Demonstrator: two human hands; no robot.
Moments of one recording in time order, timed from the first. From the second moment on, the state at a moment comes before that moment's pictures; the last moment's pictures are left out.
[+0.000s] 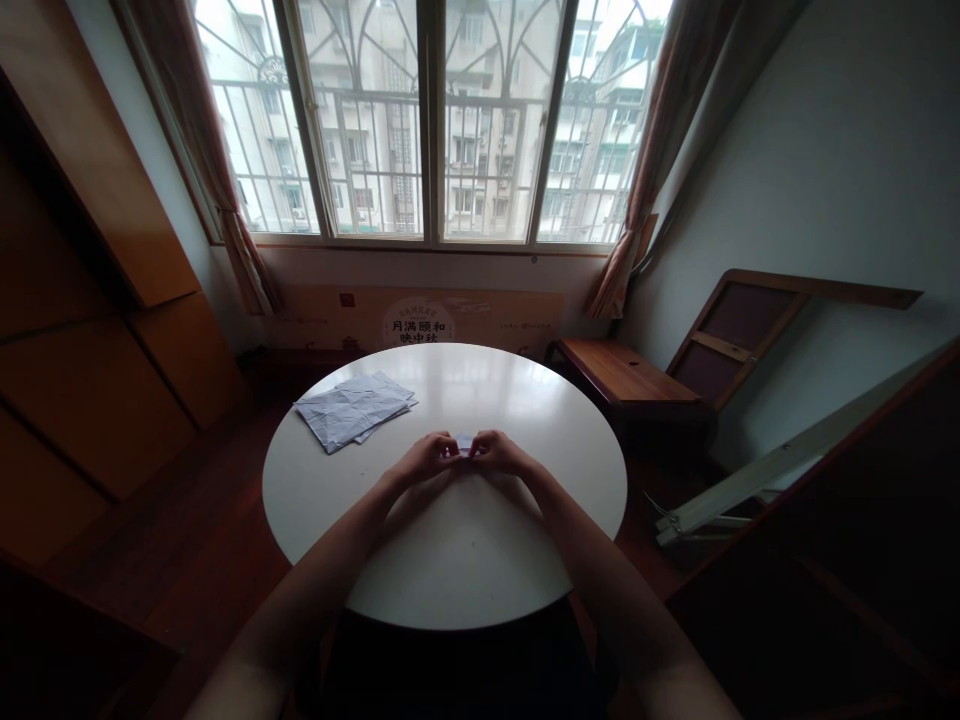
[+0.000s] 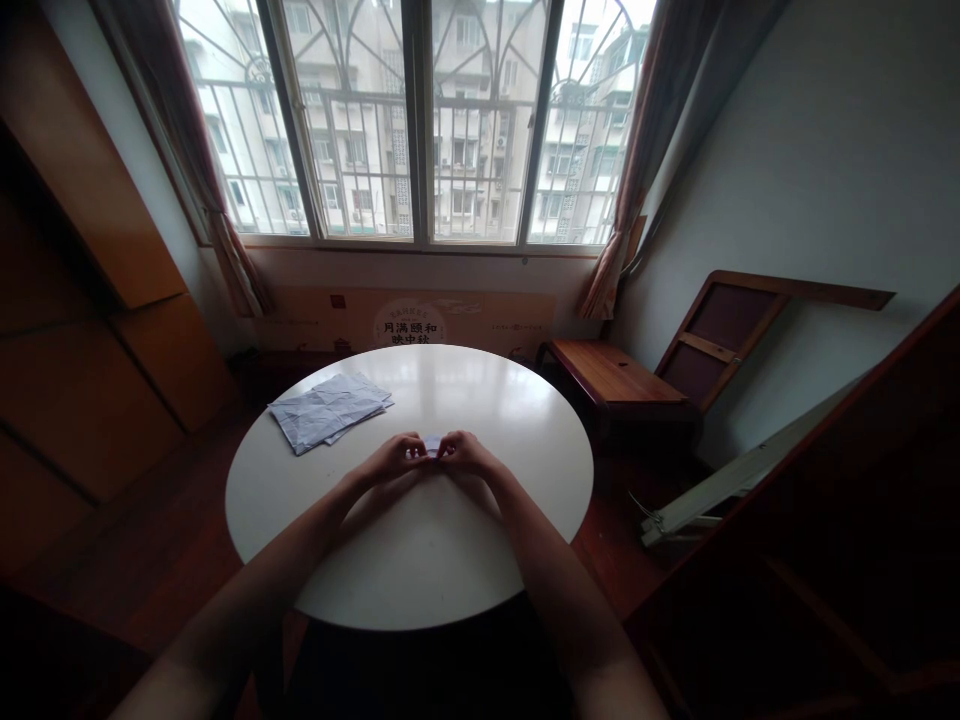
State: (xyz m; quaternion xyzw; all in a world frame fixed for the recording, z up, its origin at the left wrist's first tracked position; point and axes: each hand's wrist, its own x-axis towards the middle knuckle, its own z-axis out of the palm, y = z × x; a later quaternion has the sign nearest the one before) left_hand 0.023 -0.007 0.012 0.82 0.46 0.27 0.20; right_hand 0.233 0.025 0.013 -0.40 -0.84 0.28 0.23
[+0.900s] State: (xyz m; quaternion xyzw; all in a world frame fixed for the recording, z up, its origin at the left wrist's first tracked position) left_hand 0.021 0.000 0.006 0.81 0.46 0.28 0.24; right_hand 0.233 0.029 0.009 -0.37 -0.82 0.37 0.23
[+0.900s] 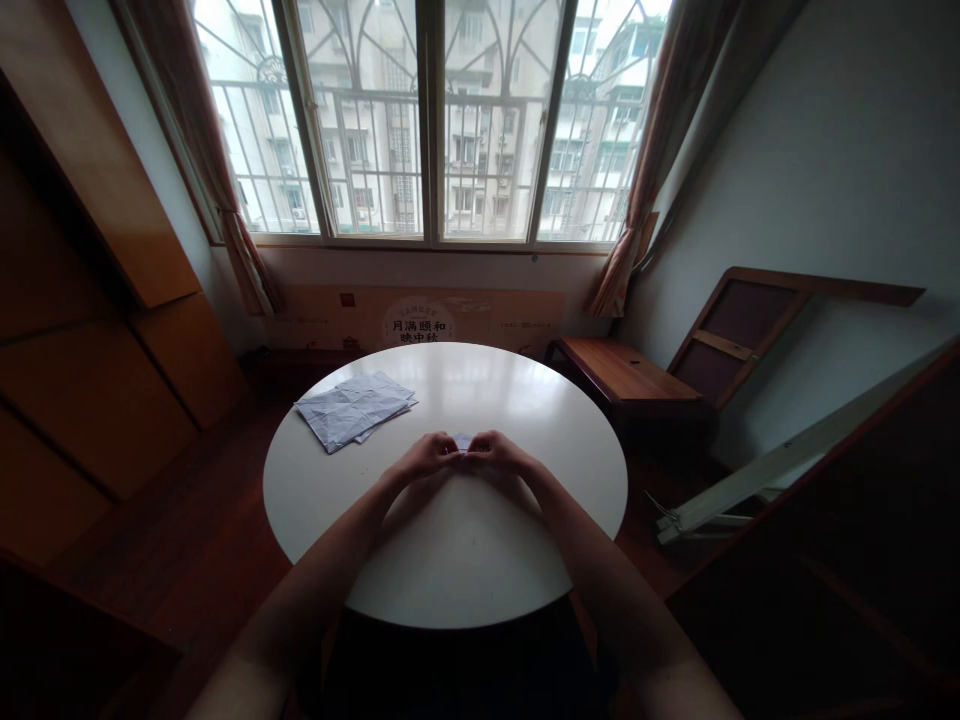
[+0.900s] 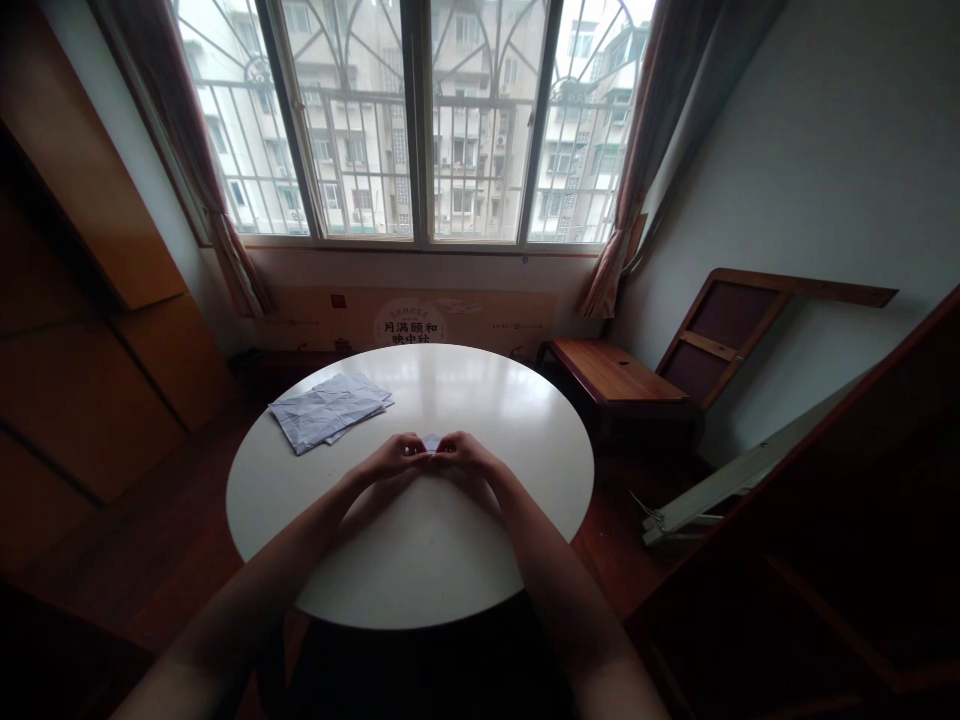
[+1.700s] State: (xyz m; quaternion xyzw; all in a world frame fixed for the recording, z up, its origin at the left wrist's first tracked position) left_hand 0.029 -0.007 0.009 0.77 0.56 0.27 0.13; right_hand 0.225 0.022 0.015 -0.50 -0.82 0.22 0.18
